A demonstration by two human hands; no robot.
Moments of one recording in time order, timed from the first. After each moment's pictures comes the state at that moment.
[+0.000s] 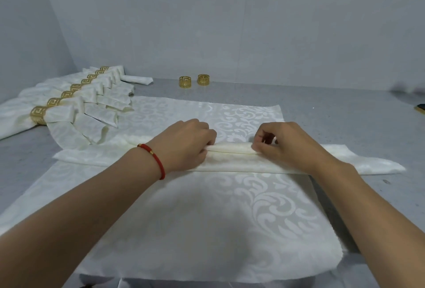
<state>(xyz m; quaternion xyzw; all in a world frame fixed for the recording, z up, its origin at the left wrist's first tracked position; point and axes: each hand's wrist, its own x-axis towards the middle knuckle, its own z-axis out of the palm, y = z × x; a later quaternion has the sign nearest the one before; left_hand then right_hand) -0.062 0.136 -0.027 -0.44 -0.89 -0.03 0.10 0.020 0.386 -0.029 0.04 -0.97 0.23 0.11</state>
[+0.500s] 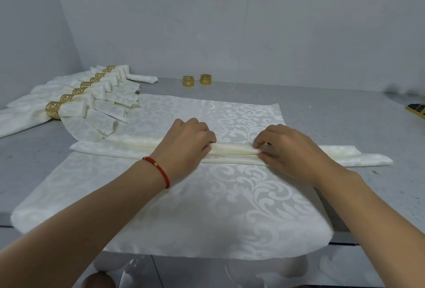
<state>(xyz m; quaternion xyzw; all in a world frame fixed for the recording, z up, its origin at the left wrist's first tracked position) -0.037 0.118 -0.047 -0.42 -0.88 -0.09 0.21 0.052 0.377 -0.038 0.11 -0.98 0.07 0.16</state>
